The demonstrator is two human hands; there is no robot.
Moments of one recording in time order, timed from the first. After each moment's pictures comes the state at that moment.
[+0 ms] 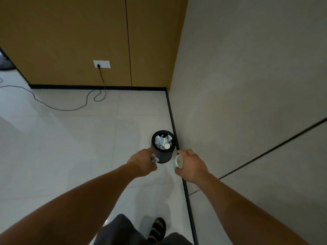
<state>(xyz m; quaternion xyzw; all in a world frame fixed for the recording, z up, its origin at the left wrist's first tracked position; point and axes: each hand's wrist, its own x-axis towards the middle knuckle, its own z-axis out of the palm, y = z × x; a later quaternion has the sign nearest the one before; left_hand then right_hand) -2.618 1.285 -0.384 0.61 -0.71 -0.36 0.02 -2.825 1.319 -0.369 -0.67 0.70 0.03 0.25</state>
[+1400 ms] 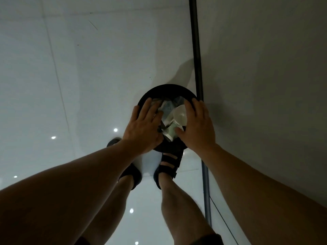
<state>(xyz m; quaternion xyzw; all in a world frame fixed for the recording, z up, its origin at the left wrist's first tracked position) -2.719 0.878 -0.919 0.48 -0.84 -0.19 -0.18 -2.908 0.898 -0.911 -0.66 0.69 0.05 0.27</state>
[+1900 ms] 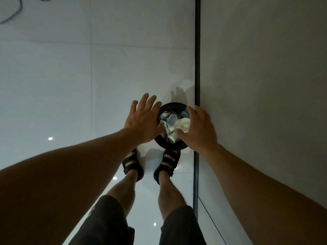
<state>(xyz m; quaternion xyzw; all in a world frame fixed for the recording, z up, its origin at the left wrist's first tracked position) -2.673 0.842 -0.752 0.56 -0.78 -0.23 -0.13 -2.873 0.868 -0.748 -0.67 0.68 0.07 0.29</state>
